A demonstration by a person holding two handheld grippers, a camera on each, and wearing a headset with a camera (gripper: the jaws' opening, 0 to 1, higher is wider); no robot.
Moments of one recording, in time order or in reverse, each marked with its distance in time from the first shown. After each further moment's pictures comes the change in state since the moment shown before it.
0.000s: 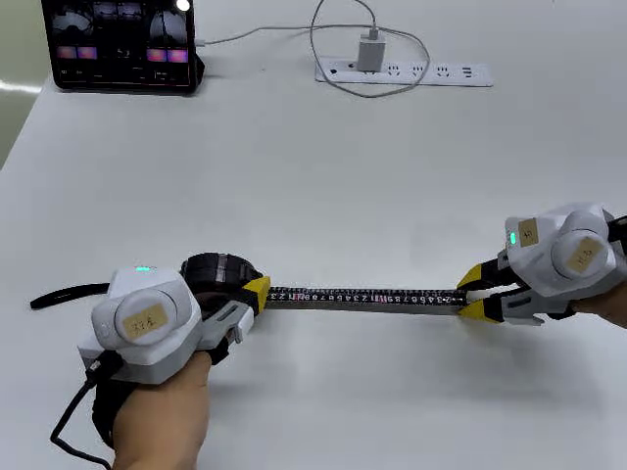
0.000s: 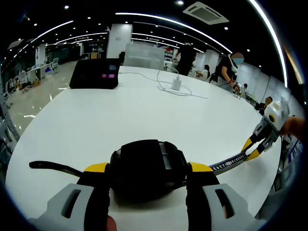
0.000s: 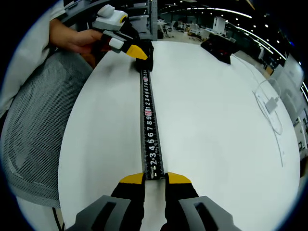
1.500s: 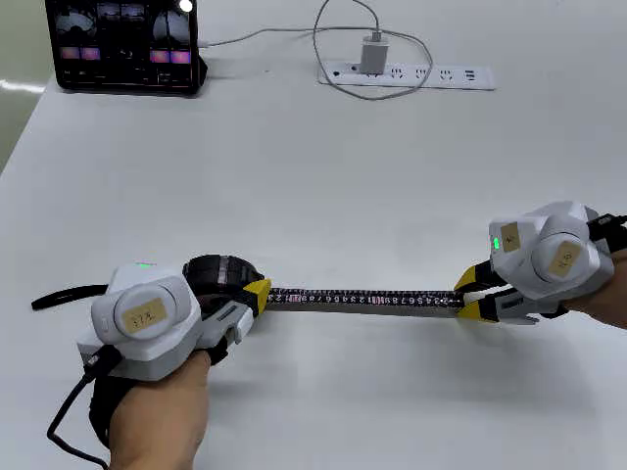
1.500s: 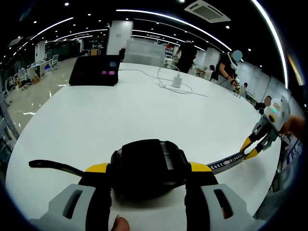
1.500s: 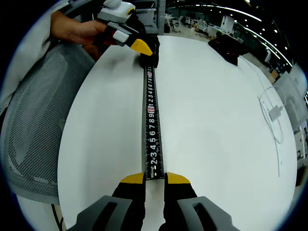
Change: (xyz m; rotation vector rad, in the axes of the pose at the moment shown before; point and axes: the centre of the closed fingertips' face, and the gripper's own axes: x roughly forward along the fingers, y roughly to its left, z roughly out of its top) left arm -0.001 0.001 -0.001 -0.011 0.033 -0.006; right arm 0.001 -0.002 0.007 -0.054 0.060 0.010
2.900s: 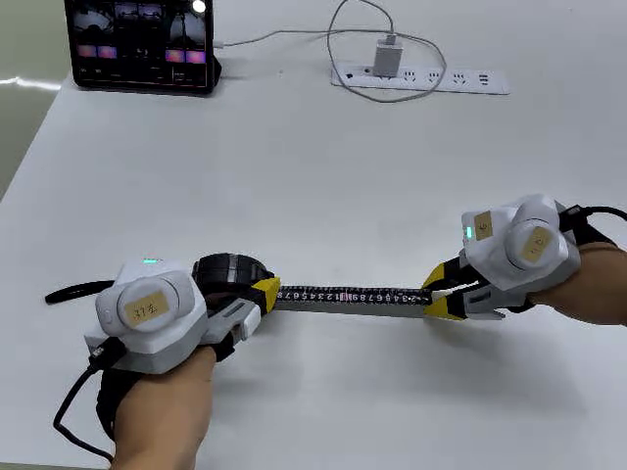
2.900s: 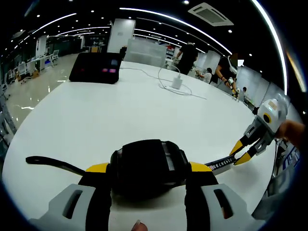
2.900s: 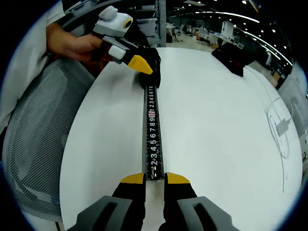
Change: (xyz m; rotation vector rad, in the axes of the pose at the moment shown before) left arm 0.000 0.002 0.000 -0.044 0.002 -0.026; right arm 0.021 -0.003 0.047 0.000 -0.095 0.051
